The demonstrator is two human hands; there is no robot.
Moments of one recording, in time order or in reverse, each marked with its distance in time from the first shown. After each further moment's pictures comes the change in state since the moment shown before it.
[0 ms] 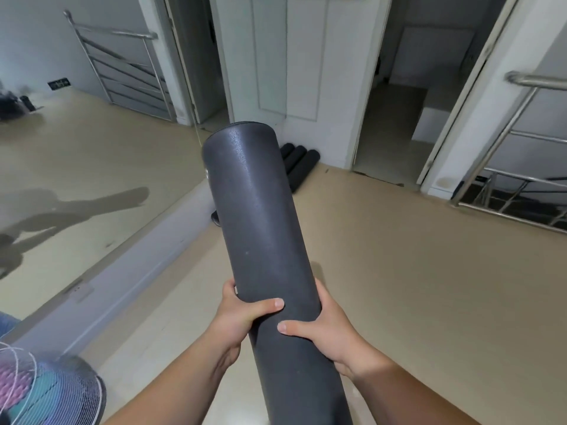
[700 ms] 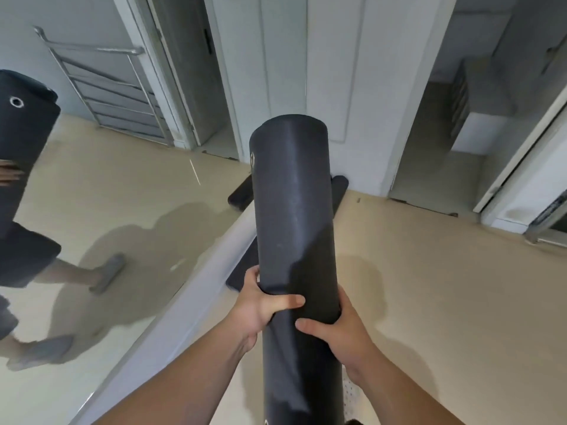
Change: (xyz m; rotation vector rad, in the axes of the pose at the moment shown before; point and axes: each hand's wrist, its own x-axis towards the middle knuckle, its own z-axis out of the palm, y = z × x) left_hand 0.543 0.272 -0.088 0.162 -0.082 0.012; right_hand 0.564 -0.155 0.040 0.108 0.205 -0.045
